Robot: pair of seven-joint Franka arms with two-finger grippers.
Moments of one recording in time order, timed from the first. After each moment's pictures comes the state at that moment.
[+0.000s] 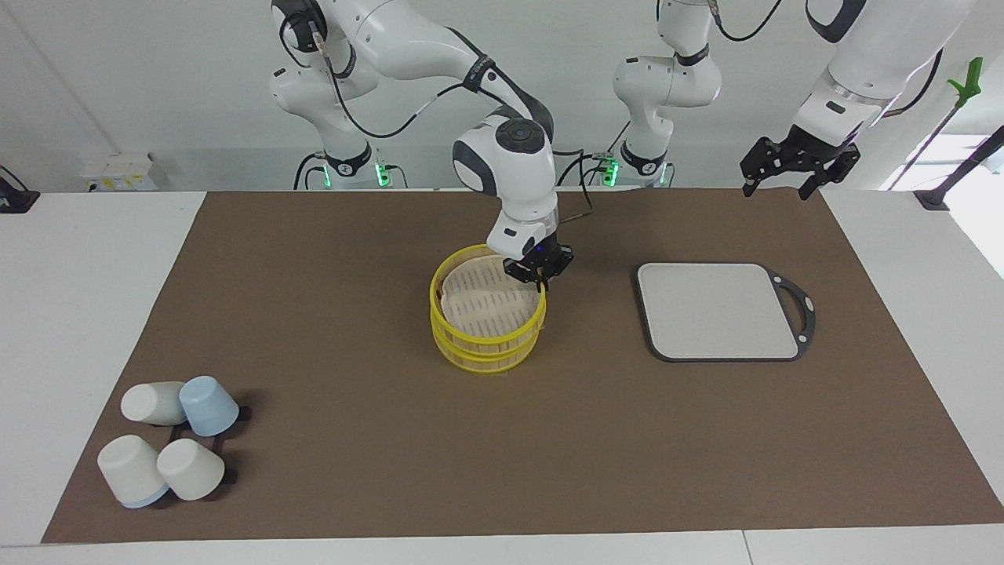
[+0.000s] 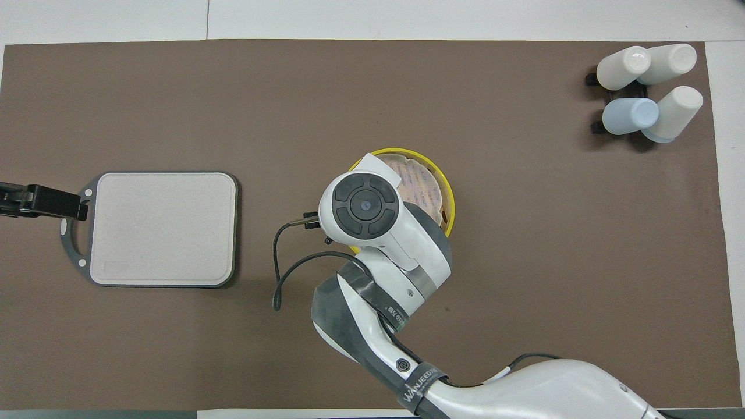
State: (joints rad) left arm -0.21 -0.10 0.16 -1.67 -0.01 1.52 0.09; right arm 0.49 0.41 0.24 -1.66 -0.02 2.22 0.60
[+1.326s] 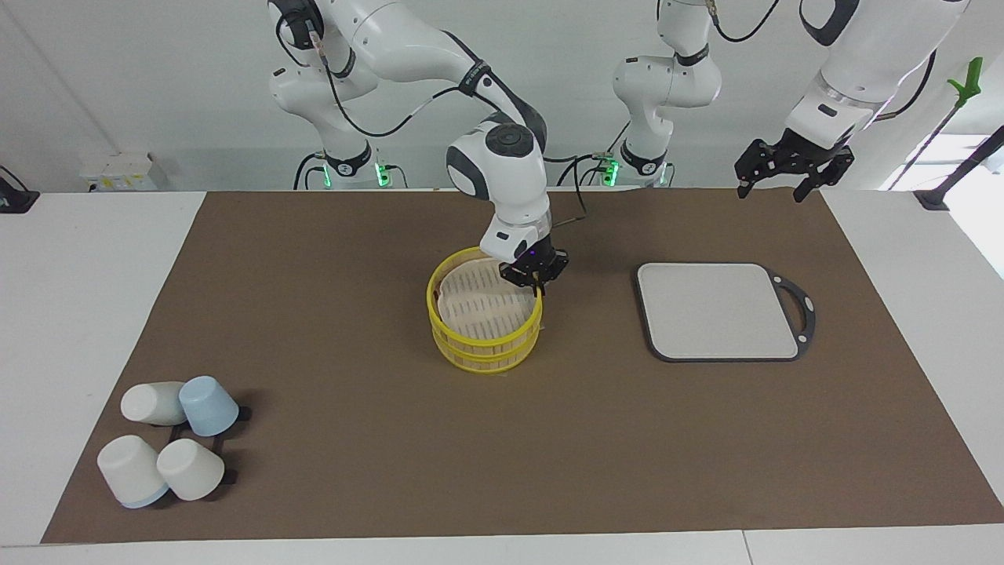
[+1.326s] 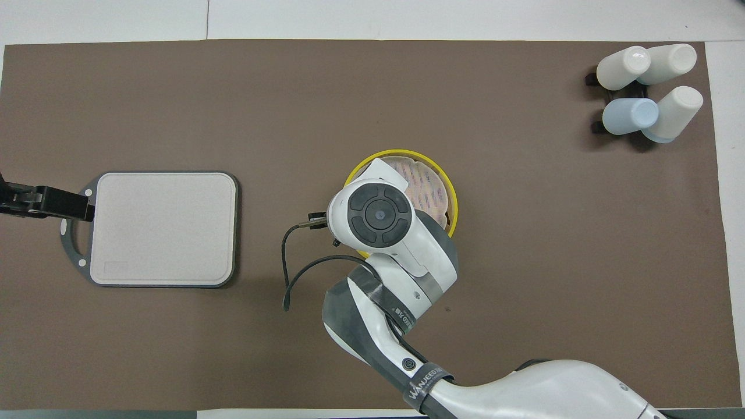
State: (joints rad) left arm -0.22 -0.10 0.16 -1.68 -0.01 1.53 0.09; right arm 0.48 0.39 0.24 -1.74 -0.02 2.33 0.60
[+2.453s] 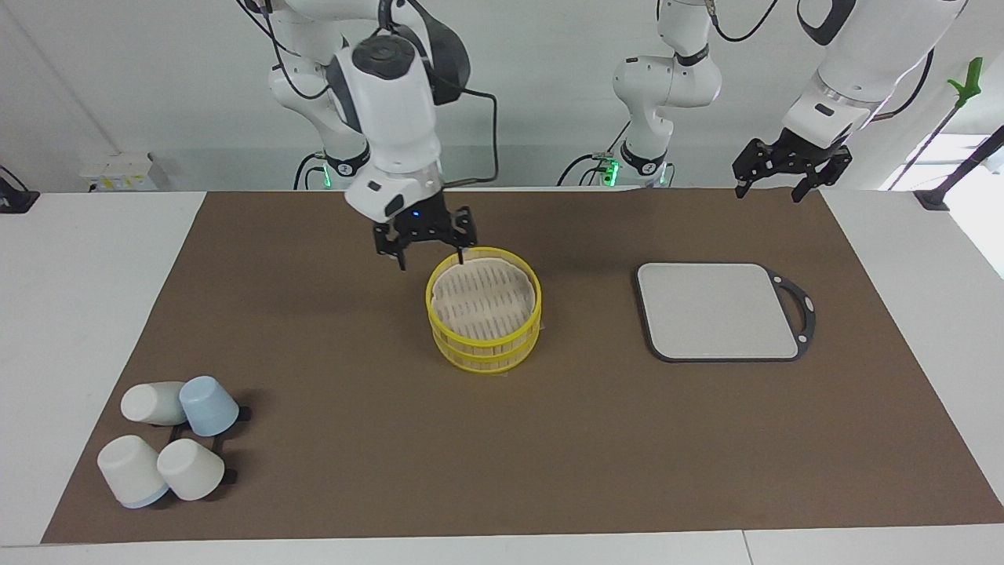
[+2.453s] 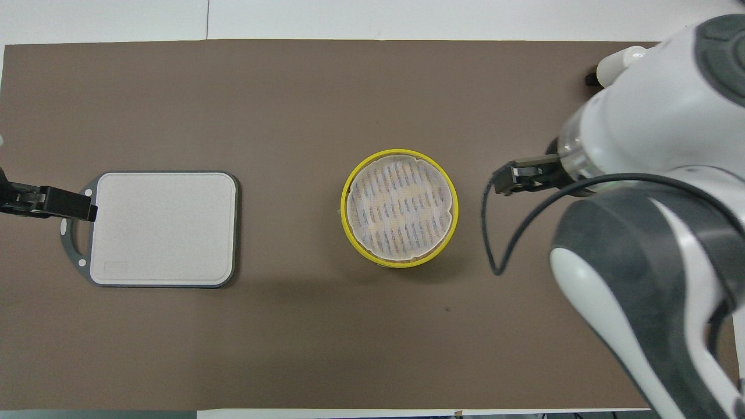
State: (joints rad) left arm -0.22 -0.10 0.15 -1.68 -0.01 1.53 0.09; right arm 0.05 0.04 0.22 -1.58 -0.03 1.55 0.21
